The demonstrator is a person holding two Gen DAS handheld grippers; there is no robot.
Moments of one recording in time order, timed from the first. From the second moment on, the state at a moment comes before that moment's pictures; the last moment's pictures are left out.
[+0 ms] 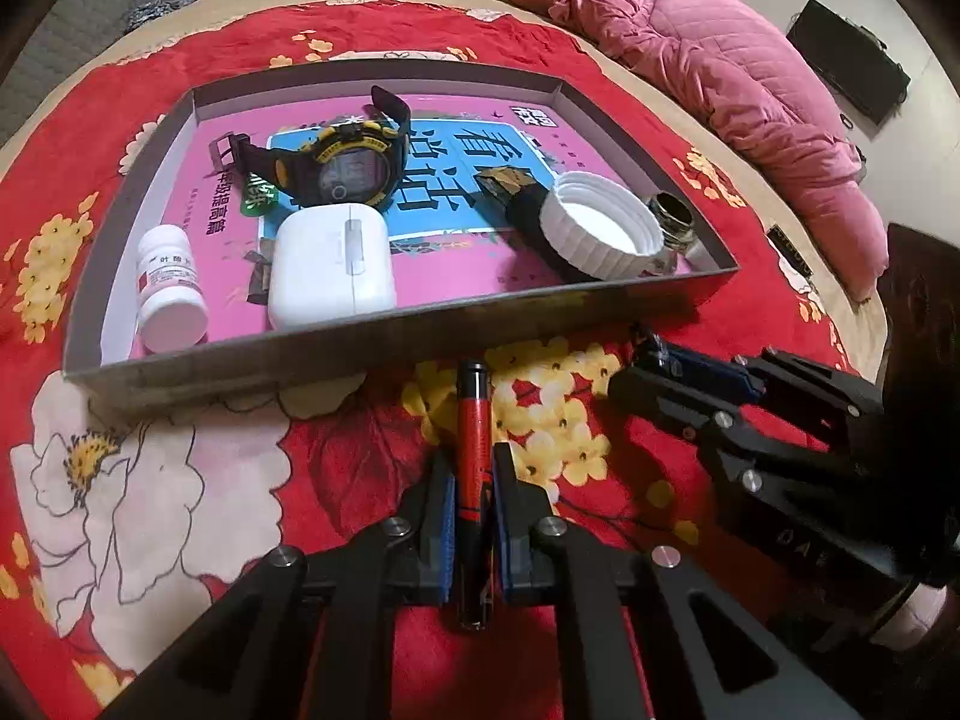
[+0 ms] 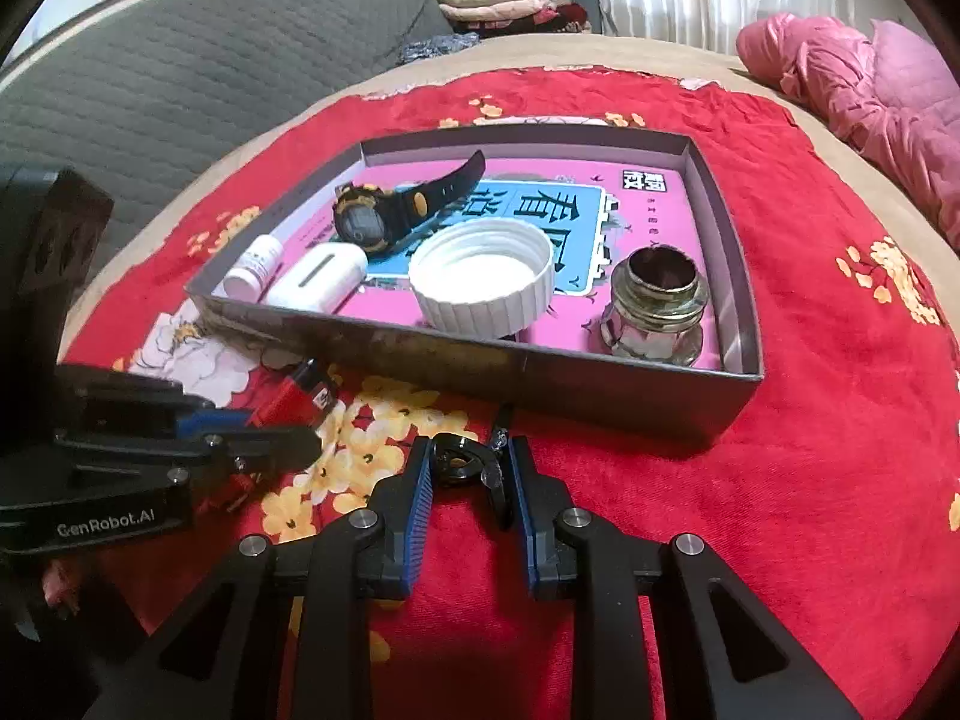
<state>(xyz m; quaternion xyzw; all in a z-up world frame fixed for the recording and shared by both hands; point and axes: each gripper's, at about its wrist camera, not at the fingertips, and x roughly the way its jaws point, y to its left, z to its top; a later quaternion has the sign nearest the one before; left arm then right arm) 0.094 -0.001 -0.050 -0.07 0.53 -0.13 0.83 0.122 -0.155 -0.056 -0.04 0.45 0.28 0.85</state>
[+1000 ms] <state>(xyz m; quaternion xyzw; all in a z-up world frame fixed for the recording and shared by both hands) 0.085 0.014 -0.004 -0.08 0.49 -0.10 0.86 0.106 -0.170 -0.008 0.02 0.38 0.32 0.87</state>
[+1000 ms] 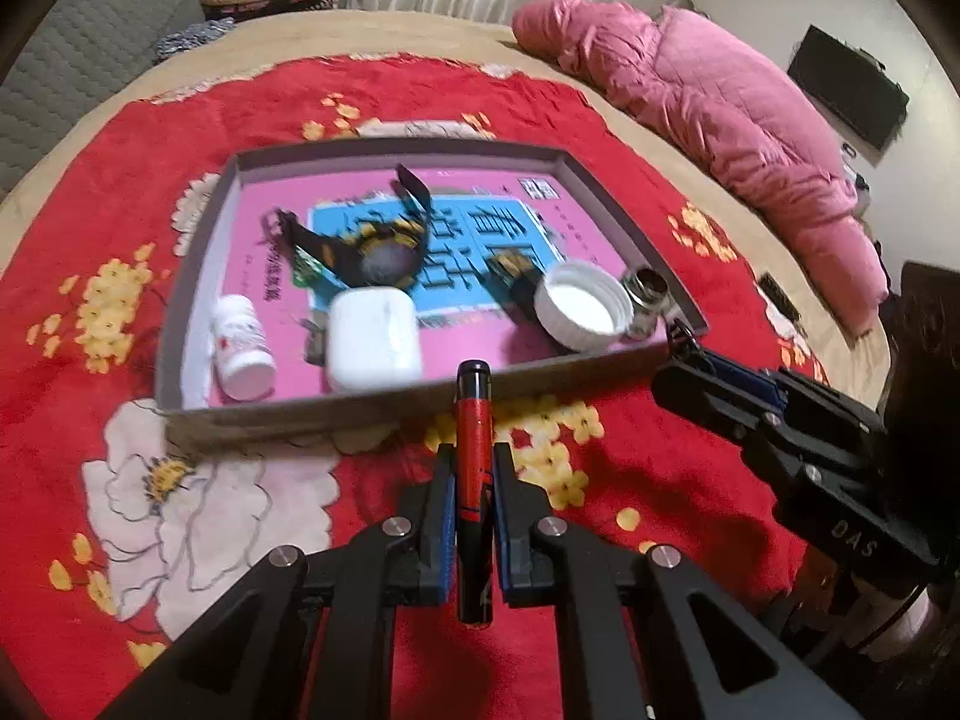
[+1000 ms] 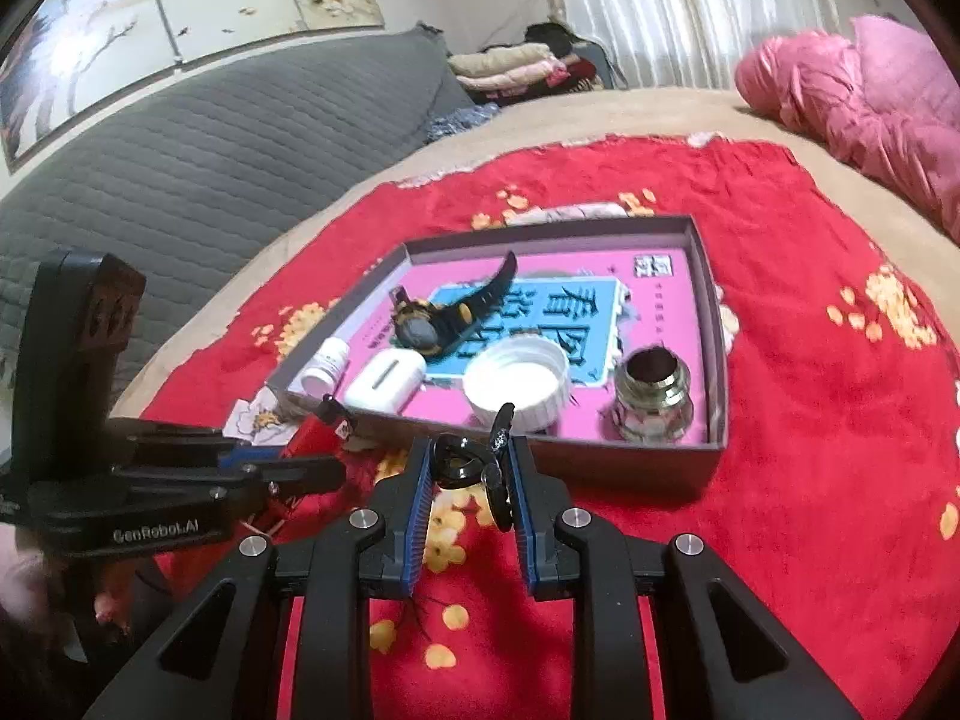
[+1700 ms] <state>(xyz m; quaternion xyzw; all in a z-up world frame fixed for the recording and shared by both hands) 0.123 0.047 -0.003 -0.08 0.47 -0.02 0.88 0.139 -0.188 0.000 0.00 0.36 0.26 0.90</state>
